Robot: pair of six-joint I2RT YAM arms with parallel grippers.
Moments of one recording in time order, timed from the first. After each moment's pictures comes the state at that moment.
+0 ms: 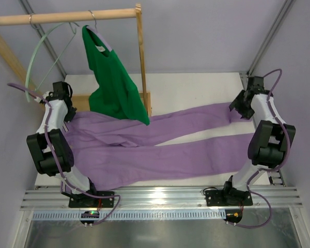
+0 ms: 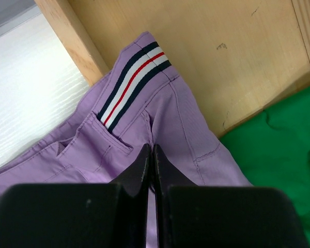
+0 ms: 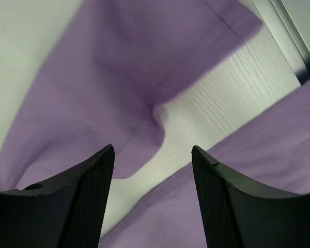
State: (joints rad) left arm 0.25 1.67 1.34 -0.77 -0.40 -0.78; right arm -0.21 1.71 1.42 -0.71 0.09 0.44
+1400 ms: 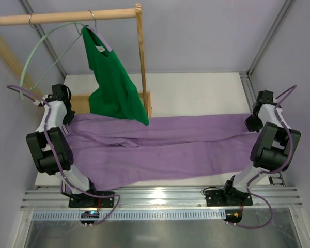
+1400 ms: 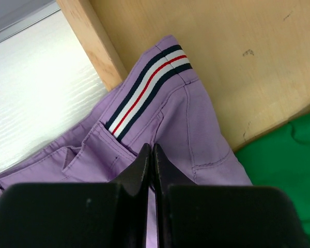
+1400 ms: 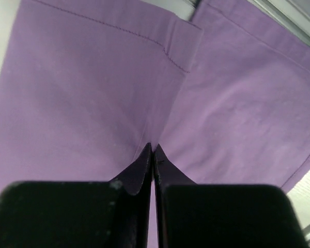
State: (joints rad) left arm 0.28 1.68 1.31 -0.76 -0.43 -0.78; right arm -0.39 1.69 1.19 -0.69 0.27 0.57
